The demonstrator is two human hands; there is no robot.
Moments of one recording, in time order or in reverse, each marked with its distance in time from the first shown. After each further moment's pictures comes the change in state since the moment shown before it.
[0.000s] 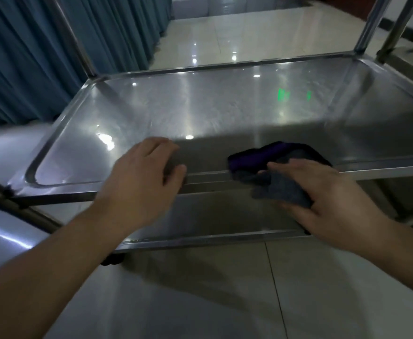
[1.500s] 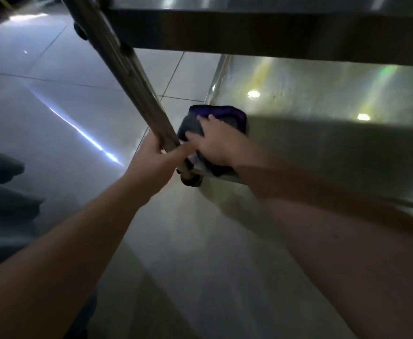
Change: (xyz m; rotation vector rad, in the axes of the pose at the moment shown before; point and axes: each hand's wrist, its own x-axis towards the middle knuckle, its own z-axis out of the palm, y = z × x) left_hand -0.147 -0.274 0.140 -0.890 0.027 -0.799; right_hand 0.164 -0.205 0.442 0.332 -0.683 0.167
